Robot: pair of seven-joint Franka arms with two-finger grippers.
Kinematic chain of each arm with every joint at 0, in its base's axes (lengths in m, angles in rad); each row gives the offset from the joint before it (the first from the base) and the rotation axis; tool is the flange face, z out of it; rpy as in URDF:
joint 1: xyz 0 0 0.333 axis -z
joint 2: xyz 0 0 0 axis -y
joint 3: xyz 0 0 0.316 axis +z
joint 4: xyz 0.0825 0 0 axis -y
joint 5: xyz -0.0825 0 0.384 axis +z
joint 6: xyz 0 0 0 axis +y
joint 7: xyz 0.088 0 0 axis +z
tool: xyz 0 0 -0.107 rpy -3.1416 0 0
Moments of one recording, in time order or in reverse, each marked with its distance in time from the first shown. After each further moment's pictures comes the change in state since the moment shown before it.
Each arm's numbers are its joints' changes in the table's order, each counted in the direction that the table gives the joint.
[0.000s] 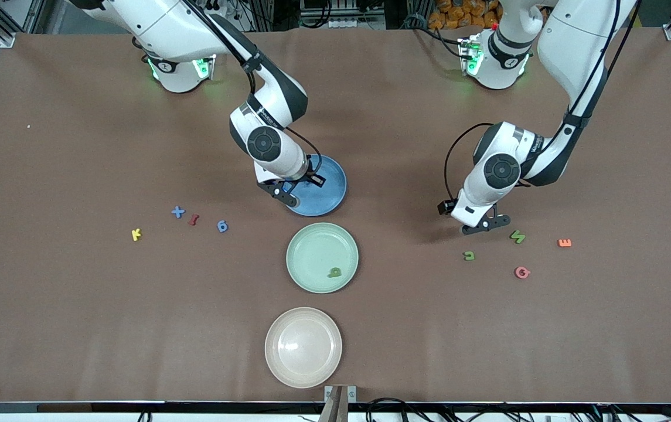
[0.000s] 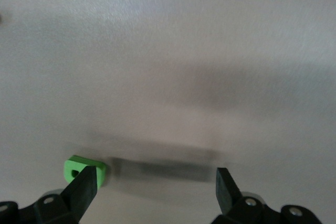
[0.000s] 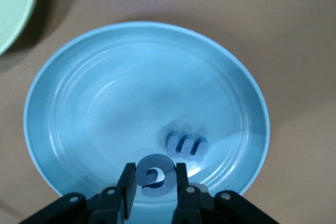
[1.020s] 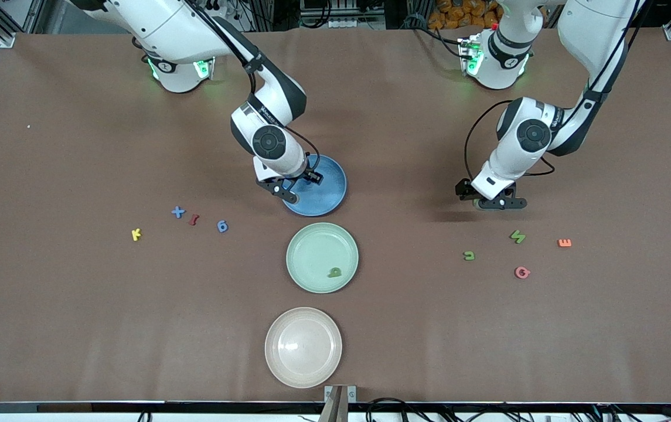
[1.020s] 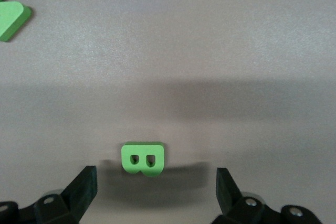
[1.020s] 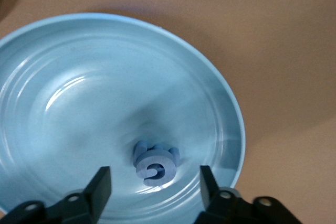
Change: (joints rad) left arm -0.152 0.137 -0.042 -0.300 0.002 -0.325 -0.291; right arm -0.005 -0.005 -0.004 -0.040 -0.063 0.005 0.000
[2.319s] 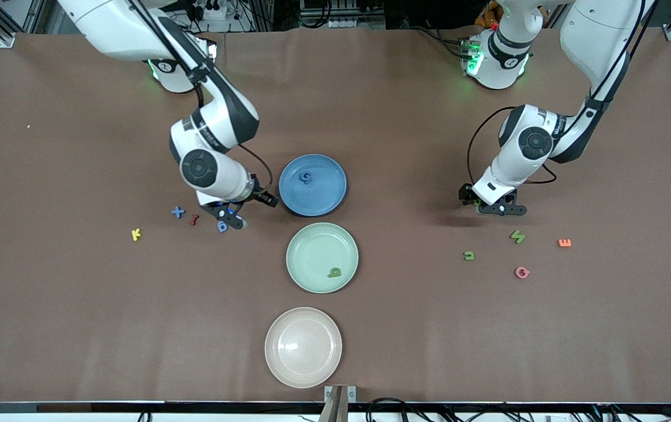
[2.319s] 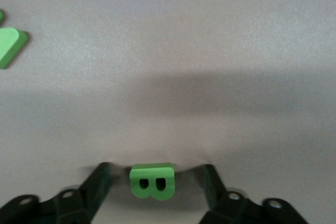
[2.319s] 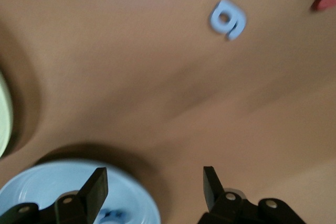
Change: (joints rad) left arm -0.017 -0.048 0.009 0.041 0.045 -0.006 -0.047; right arm 0.249 0.111 -0.010 0.018 -0.016 0.181 0.232
